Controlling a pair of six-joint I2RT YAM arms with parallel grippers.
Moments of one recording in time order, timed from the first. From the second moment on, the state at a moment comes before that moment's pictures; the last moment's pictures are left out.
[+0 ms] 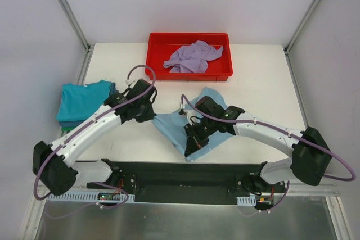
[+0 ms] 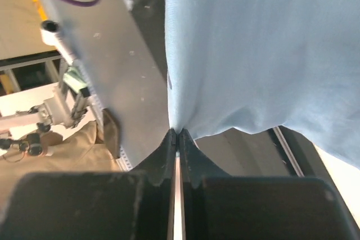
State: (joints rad) left arm -0.64 1.26 1.05 -0.87 -0.17 -0.88; right arm 0.91 1.38 0.94 -0.62 -0.71 0.39
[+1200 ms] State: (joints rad) left arm -0.65 1.62 1.51 -0.89 -0.20 -0.80; right arm 0.47 1.24 0.91 -0.70 -0.74 0.36
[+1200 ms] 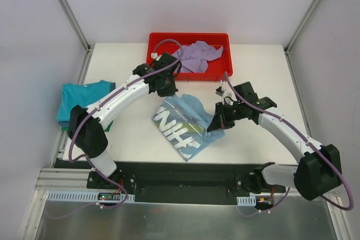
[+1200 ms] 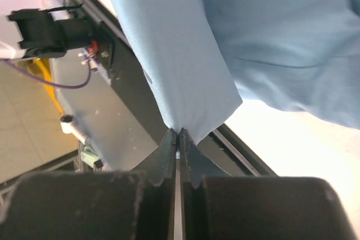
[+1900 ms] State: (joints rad) left arm -0.67 2.10 1.85 -0.88 -0.03 -0.68; right arm 0.32 1.30 0.81 -0.72 -0.51 0.24
